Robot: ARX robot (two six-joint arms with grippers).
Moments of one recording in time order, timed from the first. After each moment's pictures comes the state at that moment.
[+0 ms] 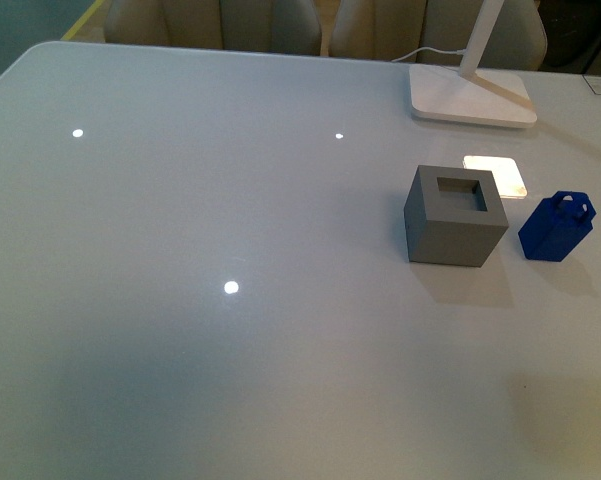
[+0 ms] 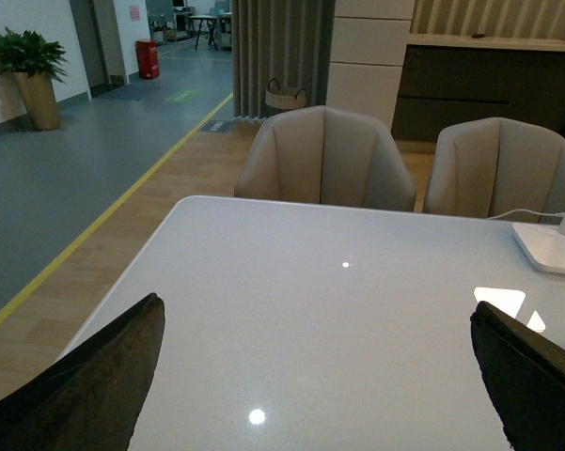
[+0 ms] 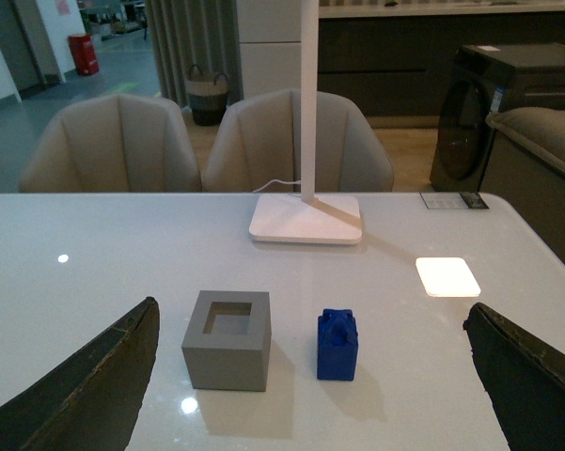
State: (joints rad) left arm 0.00 0.00 0.01 0.00 0.00 0.00; right arm 0.00 0.01 0.02 0.00 0.00 0.00
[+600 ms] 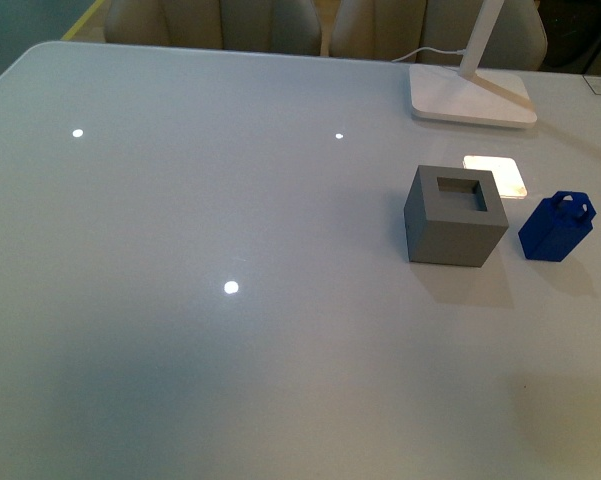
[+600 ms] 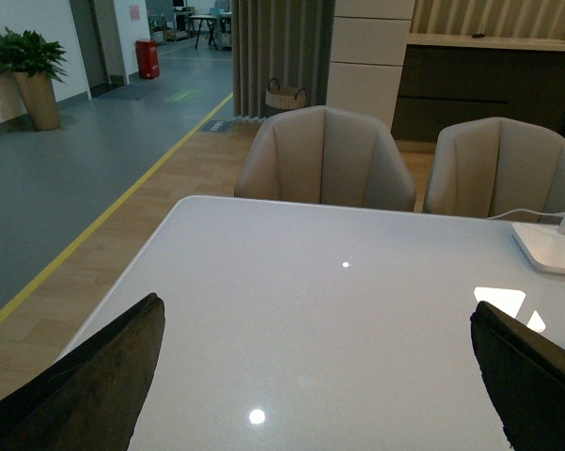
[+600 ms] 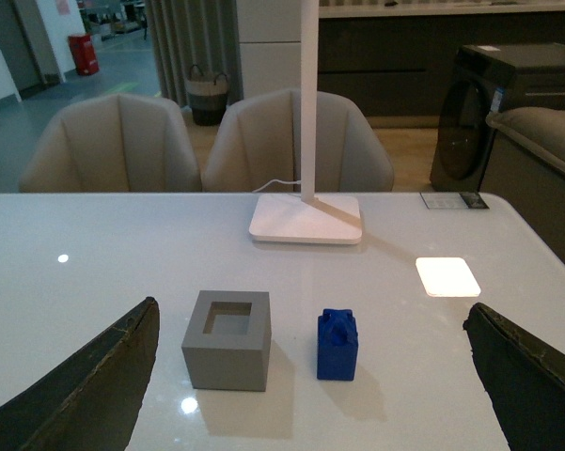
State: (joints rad) left arm 0.00 0.00 0.01 0.00 0.00 0.00; right arm 0.00 0.01 0.02 0.00 0.00 0.00
